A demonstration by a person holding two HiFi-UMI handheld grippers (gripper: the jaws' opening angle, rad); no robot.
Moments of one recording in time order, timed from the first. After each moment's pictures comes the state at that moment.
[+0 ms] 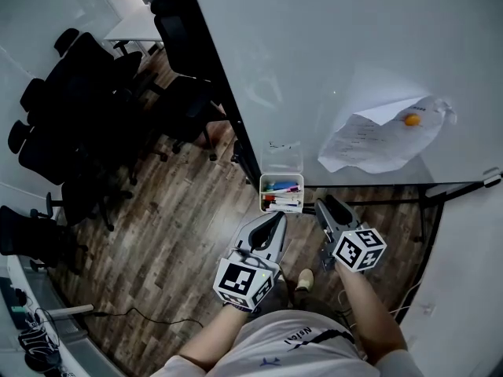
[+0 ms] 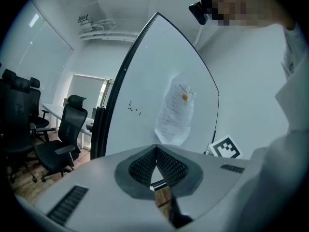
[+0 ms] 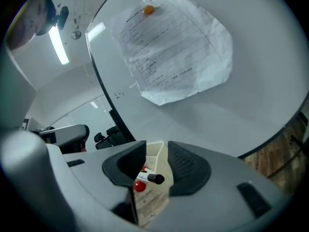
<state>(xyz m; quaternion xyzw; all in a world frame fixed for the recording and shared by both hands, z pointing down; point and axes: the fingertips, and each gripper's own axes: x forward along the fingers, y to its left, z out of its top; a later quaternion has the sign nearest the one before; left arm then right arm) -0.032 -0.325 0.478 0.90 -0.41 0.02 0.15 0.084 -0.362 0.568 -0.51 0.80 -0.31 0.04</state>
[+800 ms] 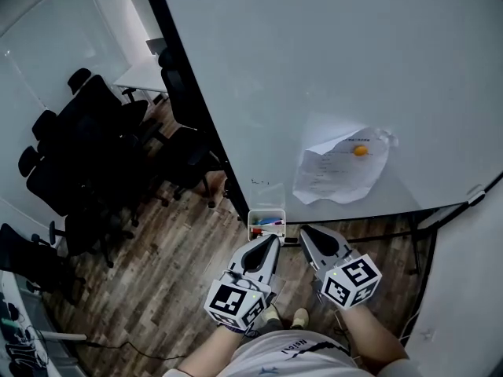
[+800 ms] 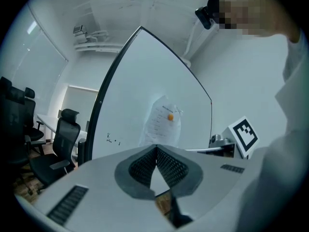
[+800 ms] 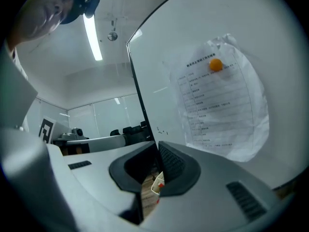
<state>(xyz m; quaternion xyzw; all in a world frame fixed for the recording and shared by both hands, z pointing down) 0.002 -0.299 0.390 0.91 -0.40 -0.02 0.10 0.071 -0.317 0.410 -0.45 0.88 -0.16 0.03</state>
